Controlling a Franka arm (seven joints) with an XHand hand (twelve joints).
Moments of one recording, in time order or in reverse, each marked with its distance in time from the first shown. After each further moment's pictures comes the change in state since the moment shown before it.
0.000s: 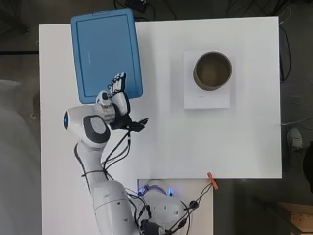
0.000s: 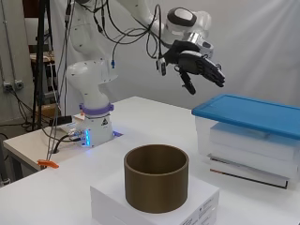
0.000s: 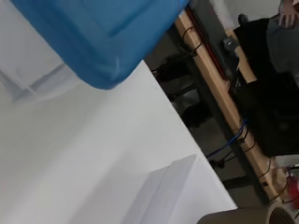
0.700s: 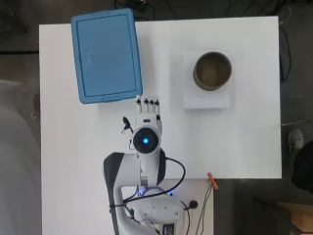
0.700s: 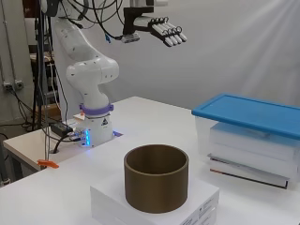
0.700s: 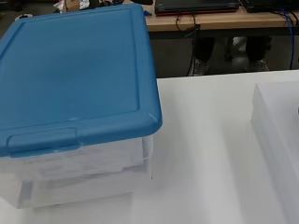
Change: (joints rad) arm -0.017 -0.458 -0.473 0.018 0.763 -0.188 -0.270
